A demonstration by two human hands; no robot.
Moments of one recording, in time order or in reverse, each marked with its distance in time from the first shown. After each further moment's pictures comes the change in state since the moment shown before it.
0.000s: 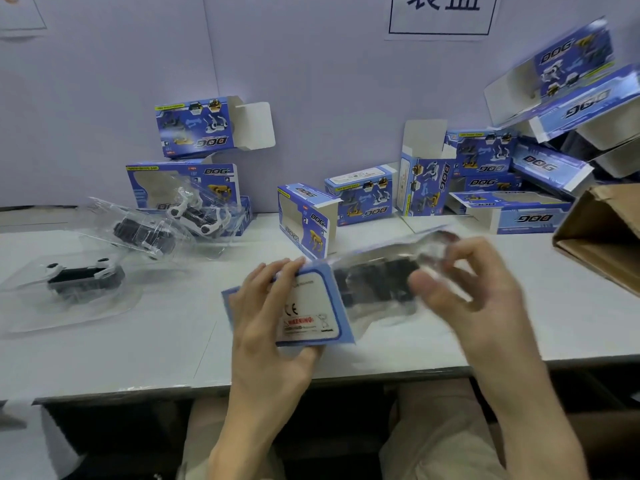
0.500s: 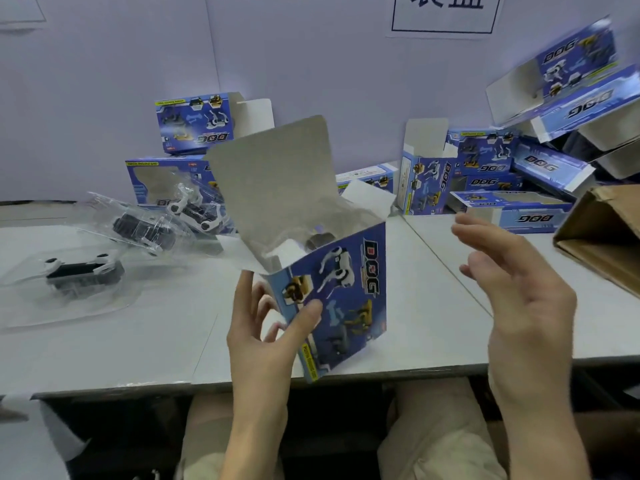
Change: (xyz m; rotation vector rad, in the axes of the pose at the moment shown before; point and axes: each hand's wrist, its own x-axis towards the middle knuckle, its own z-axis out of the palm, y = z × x) left_hand -0.005 0.009 0.007 -0.582 0.136 -0.544; right_hand 0.001 0.000 -0.009 -0.057 0.186 -0.215
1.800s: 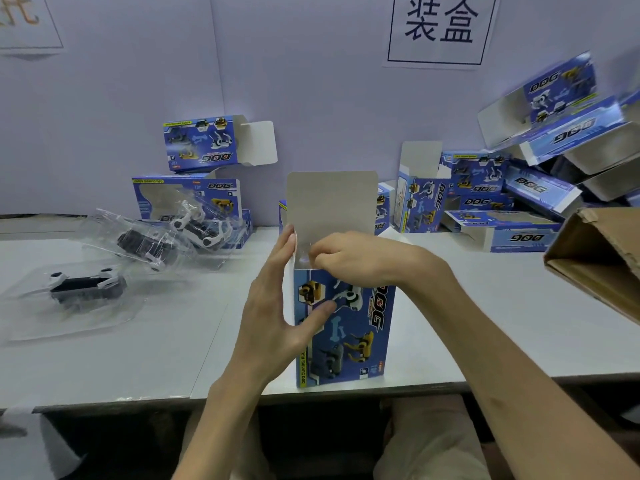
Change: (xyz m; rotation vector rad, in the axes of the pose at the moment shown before) left_hand 0.059 0.004 0.001 0.541 -0.284 0.567; right_hand 0.094 -0.003 0.107 -0.753 -1.215 0.074
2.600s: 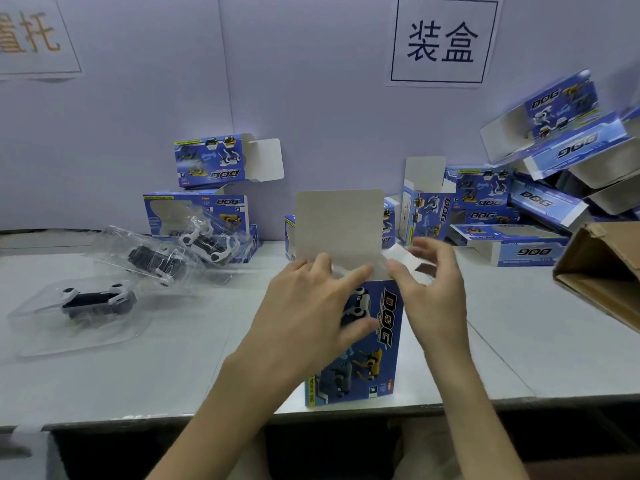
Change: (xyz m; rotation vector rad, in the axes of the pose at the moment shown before) left_hand 0.039 0.057 -0.014 0.797 -0.320 0.233; right_hand -0.044 0.033 0.054 0.743 1.166 0.219
